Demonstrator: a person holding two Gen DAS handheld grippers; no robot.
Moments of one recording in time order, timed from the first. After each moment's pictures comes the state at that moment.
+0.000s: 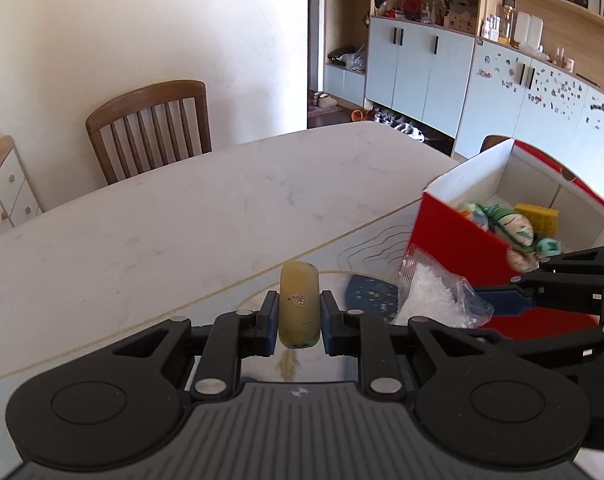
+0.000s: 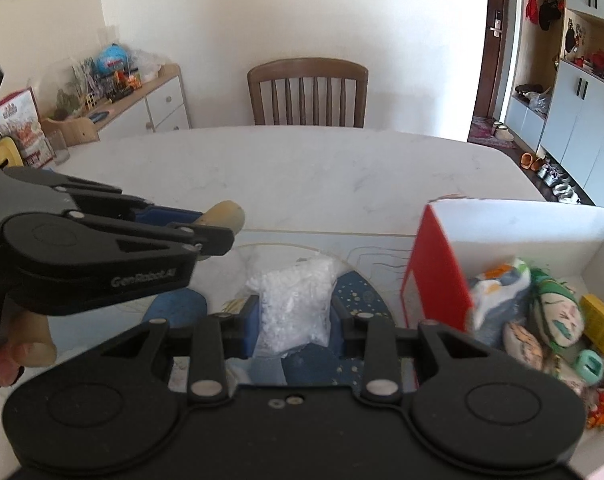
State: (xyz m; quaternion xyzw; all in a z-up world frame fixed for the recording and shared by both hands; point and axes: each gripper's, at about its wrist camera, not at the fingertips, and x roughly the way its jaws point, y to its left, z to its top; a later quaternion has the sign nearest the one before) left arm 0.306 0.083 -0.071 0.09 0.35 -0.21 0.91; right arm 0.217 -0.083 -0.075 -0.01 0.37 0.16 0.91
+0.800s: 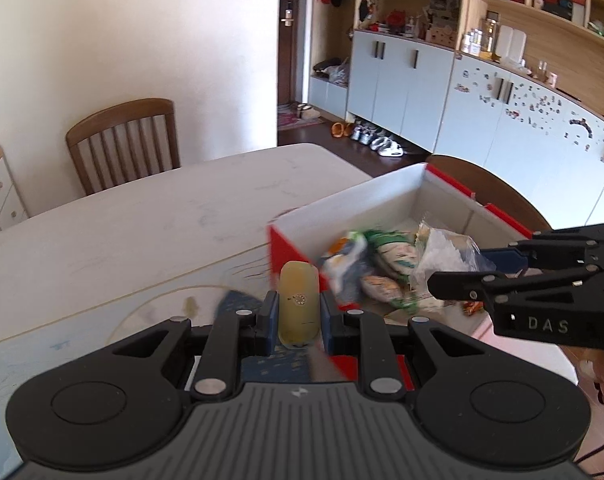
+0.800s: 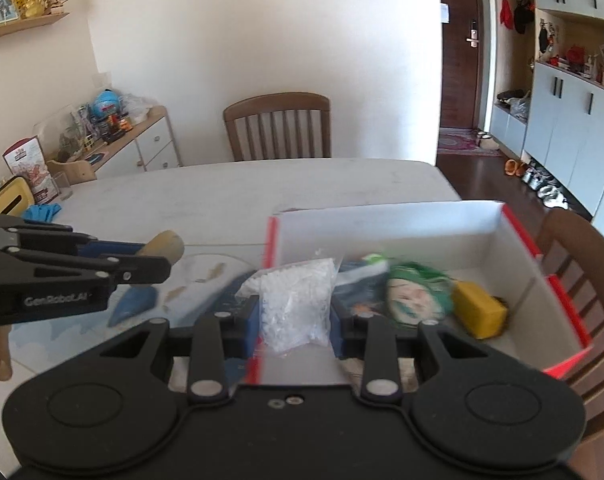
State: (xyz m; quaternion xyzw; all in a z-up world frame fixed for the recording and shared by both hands) left arm 0.231 -0.032 -0.023 0.07 0.34 -0.22 0.91; right arm 0.173 -0.237 -0.030 0.01 0.34 0.15 0.93
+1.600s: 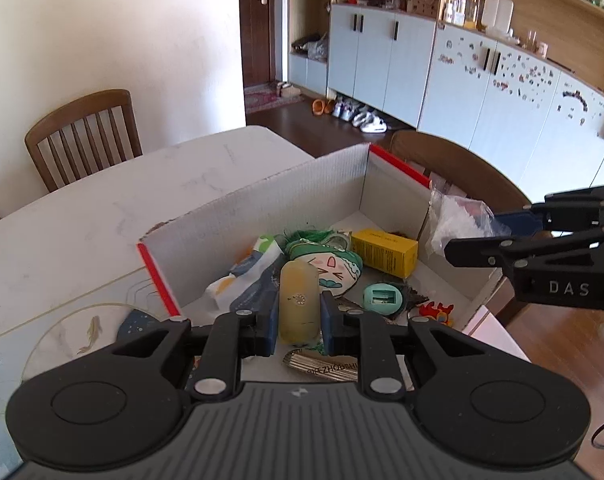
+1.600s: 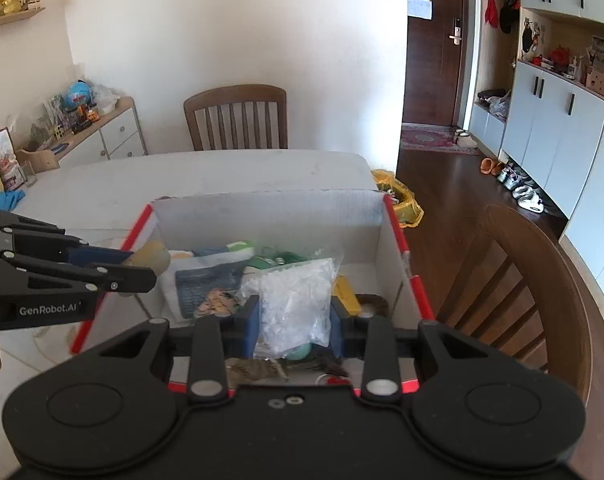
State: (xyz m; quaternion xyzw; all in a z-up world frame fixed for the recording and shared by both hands) left arm 0.255 -0.149 -0.057 0.10 0.38 -0.23 0.89; right arm 0.197 -0.352 -0.043 -0.02 0.36 0.14 0.92
